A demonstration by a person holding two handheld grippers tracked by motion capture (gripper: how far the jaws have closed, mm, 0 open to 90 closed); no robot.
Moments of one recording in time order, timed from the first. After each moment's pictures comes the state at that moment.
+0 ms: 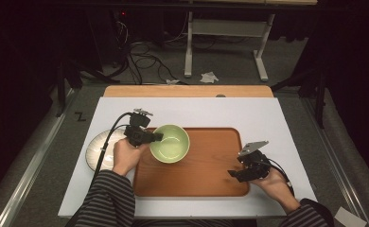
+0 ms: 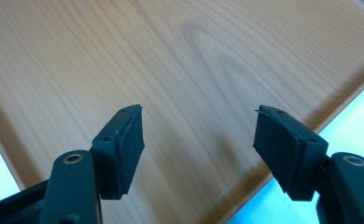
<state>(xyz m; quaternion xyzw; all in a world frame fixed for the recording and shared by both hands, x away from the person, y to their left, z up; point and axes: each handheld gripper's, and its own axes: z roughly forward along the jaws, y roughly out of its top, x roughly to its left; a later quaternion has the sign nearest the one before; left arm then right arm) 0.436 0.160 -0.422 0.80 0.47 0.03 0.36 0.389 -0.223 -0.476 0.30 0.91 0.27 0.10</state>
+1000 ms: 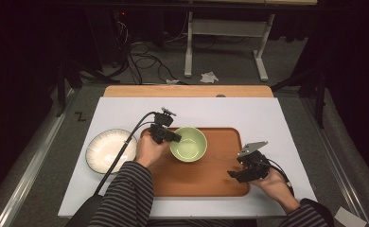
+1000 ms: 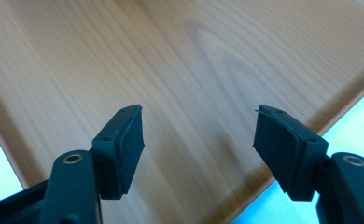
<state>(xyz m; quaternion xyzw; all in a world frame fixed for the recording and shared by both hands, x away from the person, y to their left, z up) 0.475 0.103 -0.455 0.82 0.47 -0.01 0.32 0.388 -0.222 -0.476 0.30 0.91 0.27 0.09</state>
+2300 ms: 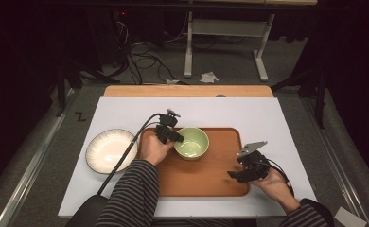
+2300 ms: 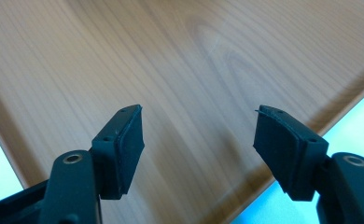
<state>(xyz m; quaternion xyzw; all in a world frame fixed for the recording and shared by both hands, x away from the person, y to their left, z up) 0.493 0.091 -0.482 0.82 0.49 -0.01 0.31 0.389 -0.222 -0.477 0.30 0.91 0.26 0.09</state>
